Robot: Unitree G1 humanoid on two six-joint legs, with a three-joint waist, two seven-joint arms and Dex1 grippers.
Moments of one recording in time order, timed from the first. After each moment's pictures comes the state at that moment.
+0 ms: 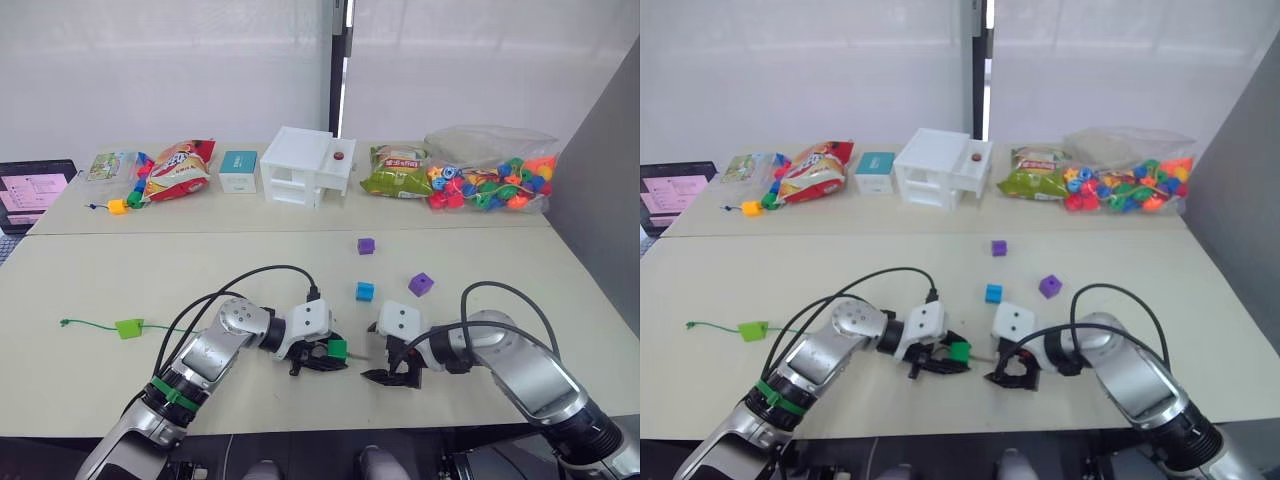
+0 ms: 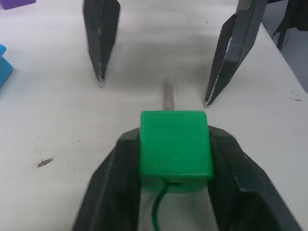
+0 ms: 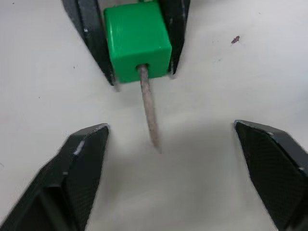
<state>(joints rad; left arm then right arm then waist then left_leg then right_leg) -0.51 0.48 -0.43 0.02 -0.14 0.31 -1.19 -0.36 -0.74 0.35 -0.43 0.12 0.73 0.98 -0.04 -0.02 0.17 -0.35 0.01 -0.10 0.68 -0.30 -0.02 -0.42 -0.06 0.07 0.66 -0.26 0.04</state>
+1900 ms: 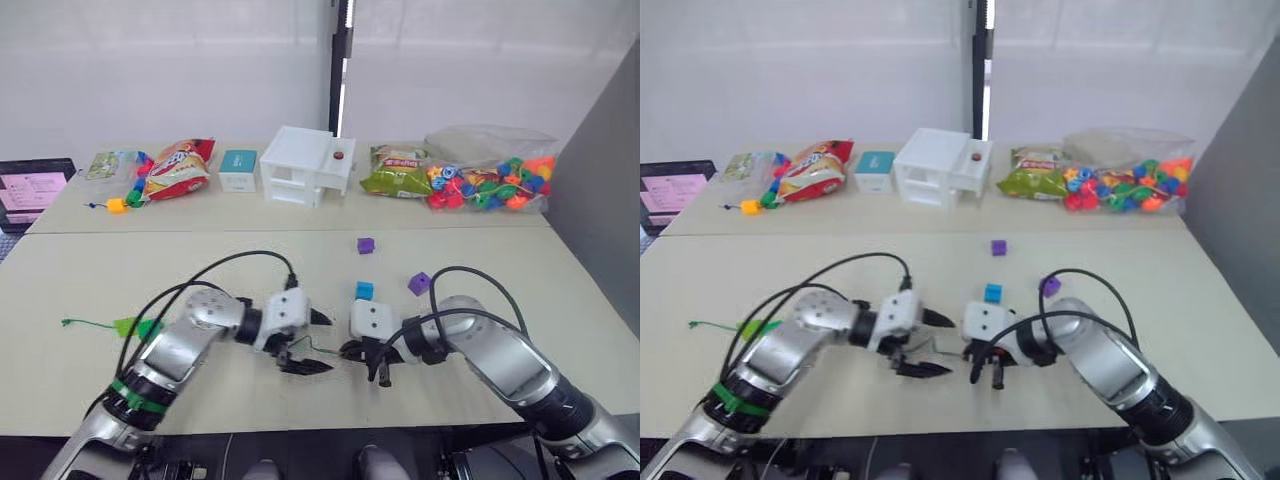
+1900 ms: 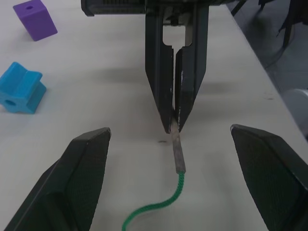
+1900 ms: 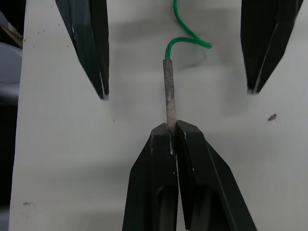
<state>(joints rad) -0.50 0.60 -0.38 -0.08 -0.19 0.29 -1.18 -0.53 -0.71 0.50 -0.42 0.12 0.77 1.04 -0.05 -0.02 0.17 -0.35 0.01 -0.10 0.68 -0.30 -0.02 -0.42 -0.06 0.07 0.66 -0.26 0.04</state>
